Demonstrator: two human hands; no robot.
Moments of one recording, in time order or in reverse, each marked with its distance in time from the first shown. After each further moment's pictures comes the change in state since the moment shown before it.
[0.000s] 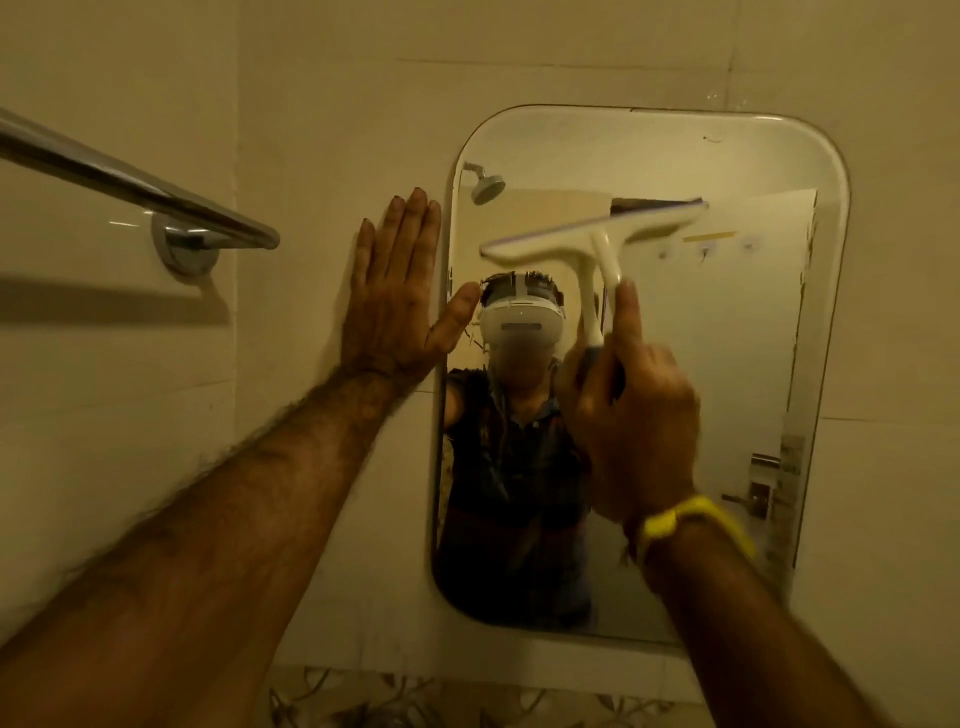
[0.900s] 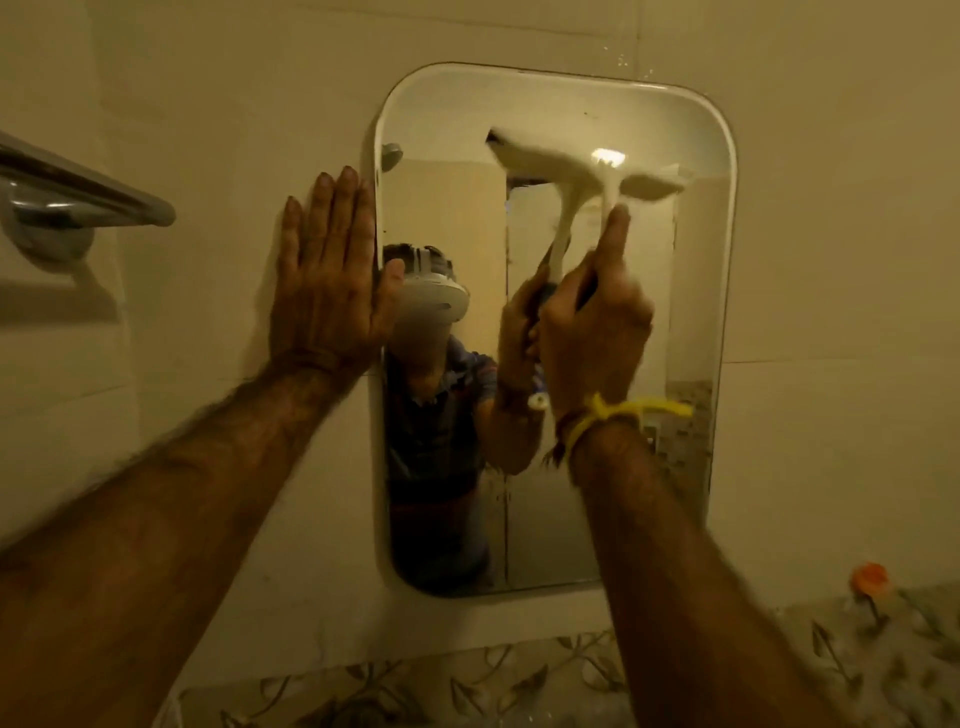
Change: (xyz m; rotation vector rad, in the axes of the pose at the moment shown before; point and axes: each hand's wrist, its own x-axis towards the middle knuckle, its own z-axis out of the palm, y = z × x) left_hand -0.008 -0.003 0.012 0.074 0.016 0.065; right_hand 0.034 -0.020 -0.003 0.063 0.285 0.251
